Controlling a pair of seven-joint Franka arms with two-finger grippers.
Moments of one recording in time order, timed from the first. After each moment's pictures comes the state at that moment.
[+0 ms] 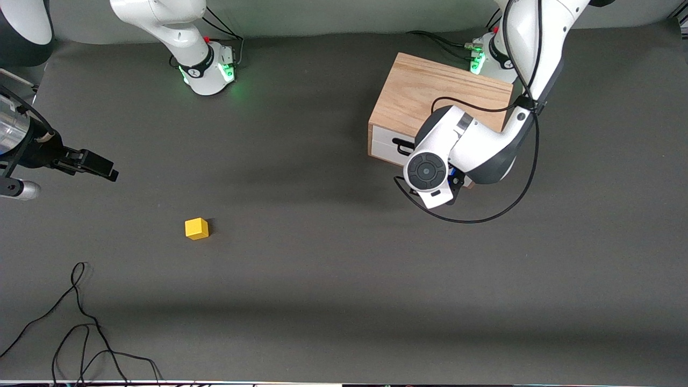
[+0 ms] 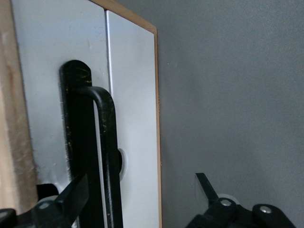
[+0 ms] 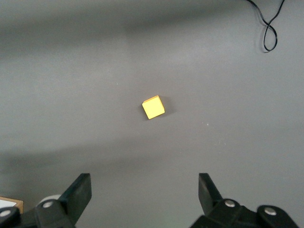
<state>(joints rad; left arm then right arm) -0.23 0.50 -0.40 -1.70 0.07 1.74 -1.84 0.01 0.06 0.02 -1.55 0.03 1.59 0.24</state>
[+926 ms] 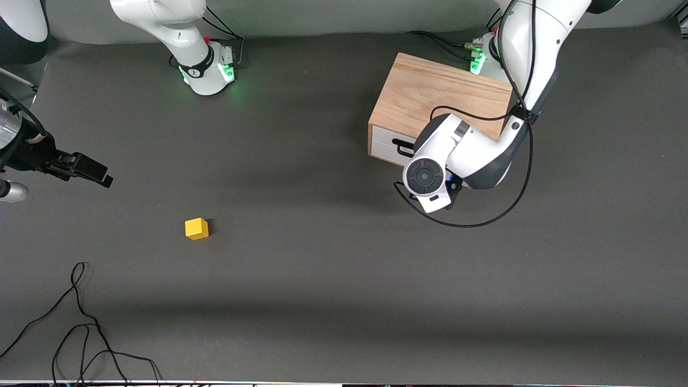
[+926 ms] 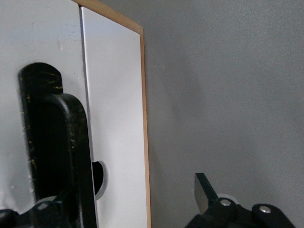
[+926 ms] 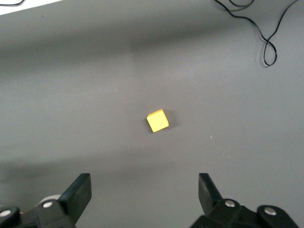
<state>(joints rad) -0.23 0.54 -0.40 -1.72 0.10 1.80 -1.84 0.01 0.07 0.02 -1.53 0.03 1.65 0.24</state>
